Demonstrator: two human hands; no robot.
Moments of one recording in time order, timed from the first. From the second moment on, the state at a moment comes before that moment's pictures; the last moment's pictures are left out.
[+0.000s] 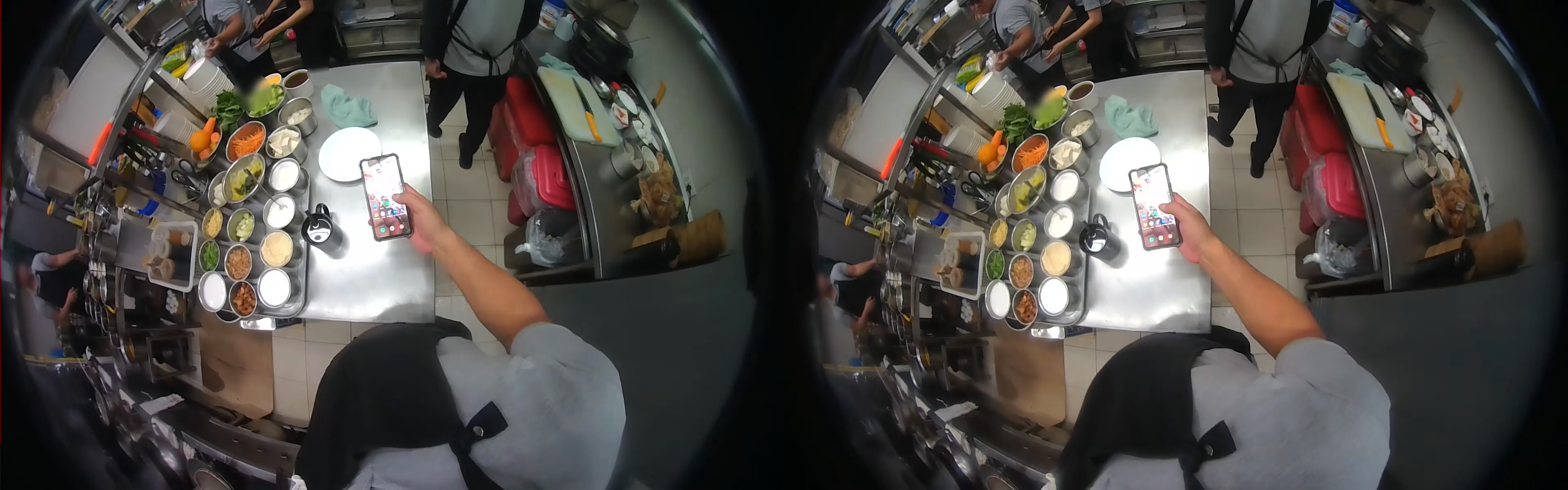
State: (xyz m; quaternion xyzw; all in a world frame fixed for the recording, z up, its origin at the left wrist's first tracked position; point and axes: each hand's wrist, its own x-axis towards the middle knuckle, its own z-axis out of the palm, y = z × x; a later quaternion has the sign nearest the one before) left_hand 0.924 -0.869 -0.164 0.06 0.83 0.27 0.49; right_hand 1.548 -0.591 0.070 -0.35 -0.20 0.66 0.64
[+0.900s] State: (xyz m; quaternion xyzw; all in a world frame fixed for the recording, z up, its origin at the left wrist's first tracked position) left_hand 0.873 -0.878 -0.285 0.05 0.78 0.21 0.59; right_hand 1.493 -0.612 0.125 -0.47 -0.15 0.58 0.65
